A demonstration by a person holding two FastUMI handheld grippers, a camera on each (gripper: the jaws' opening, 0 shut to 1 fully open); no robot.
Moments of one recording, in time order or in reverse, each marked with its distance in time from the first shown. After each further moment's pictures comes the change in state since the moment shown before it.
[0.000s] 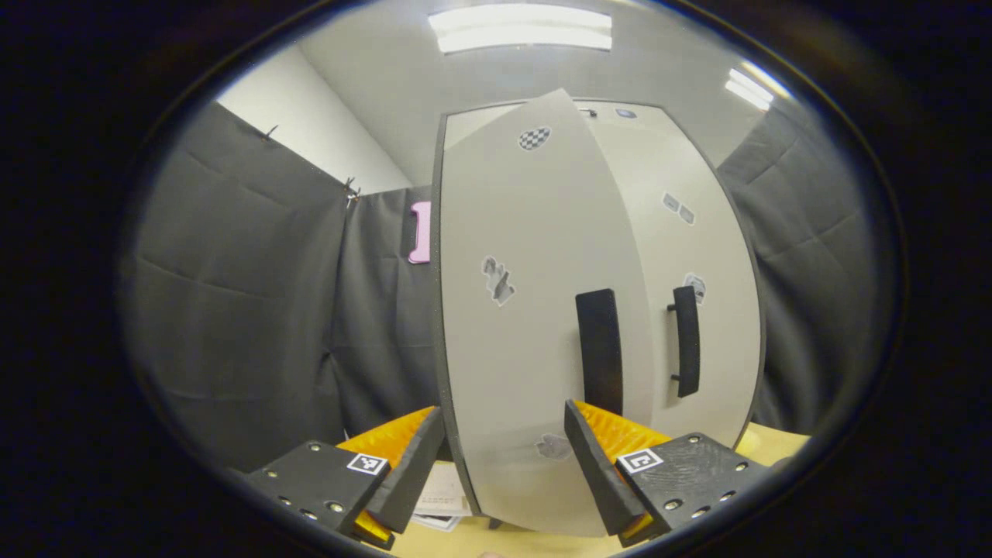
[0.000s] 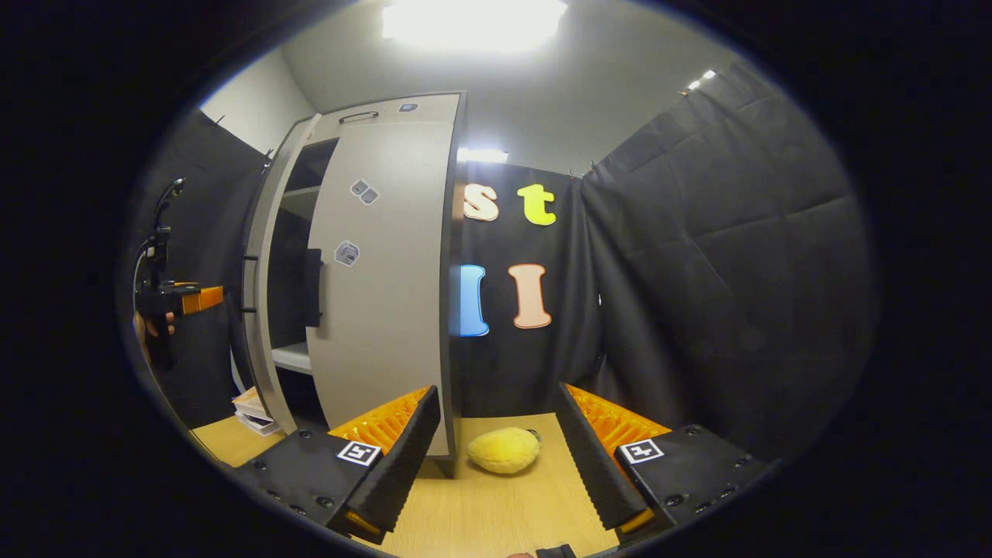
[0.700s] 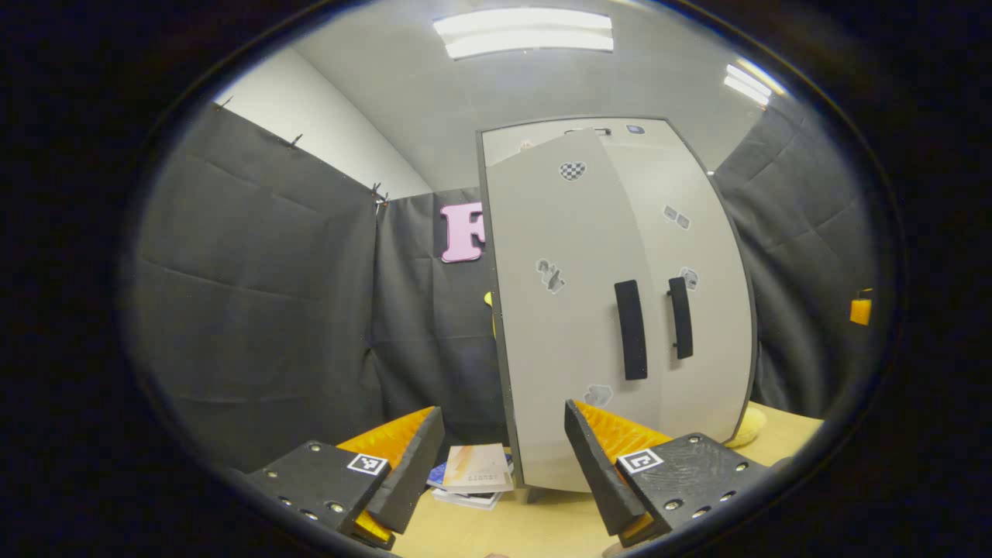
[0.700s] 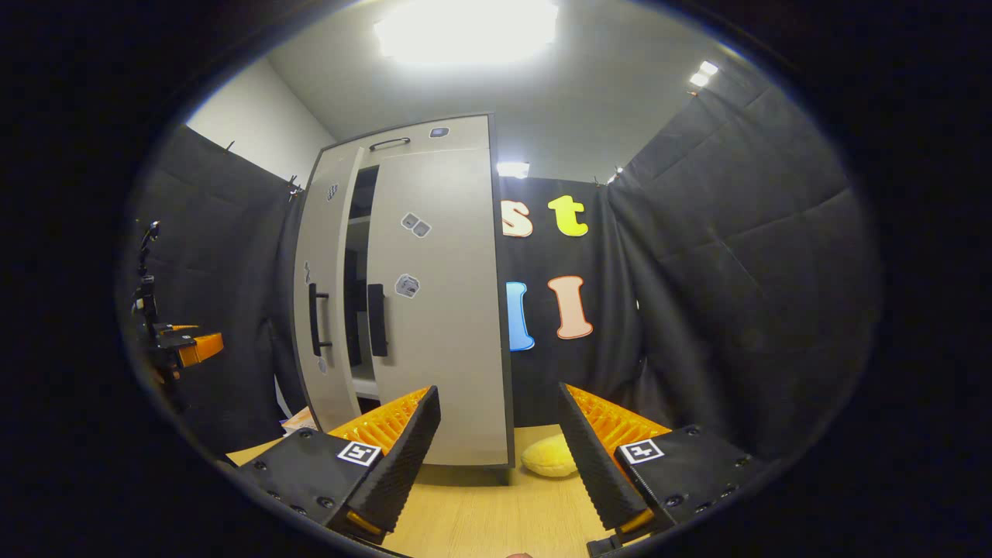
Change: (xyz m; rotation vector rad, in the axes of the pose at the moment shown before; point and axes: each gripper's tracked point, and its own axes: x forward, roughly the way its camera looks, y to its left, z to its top) left arm -0.112 0.077 -0.011 0.020 0.034 0.036; right arm -0.041 0.069 0.034 0.062 -0.040 0.110
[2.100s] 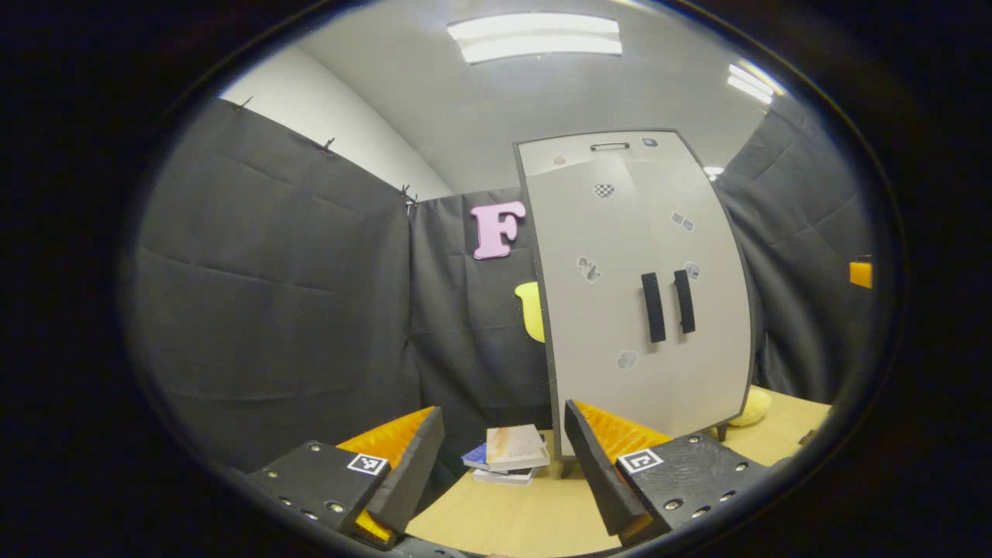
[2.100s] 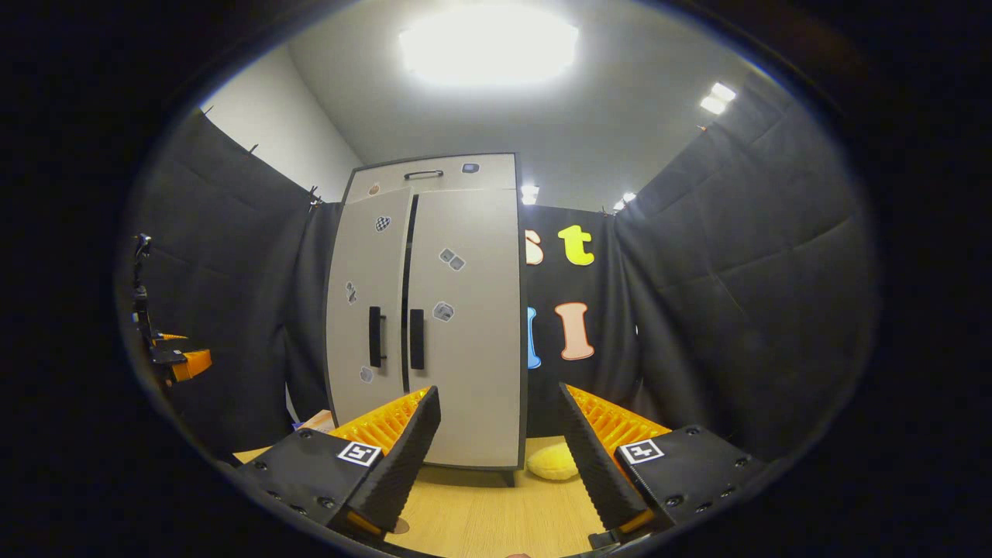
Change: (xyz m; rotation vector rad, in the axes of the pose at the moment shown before) left arm -0.085 0.061 0.002 0.005 0.019 0.073; right arm -0.072 0.038 0.033 -0.057 -0.079 0.001
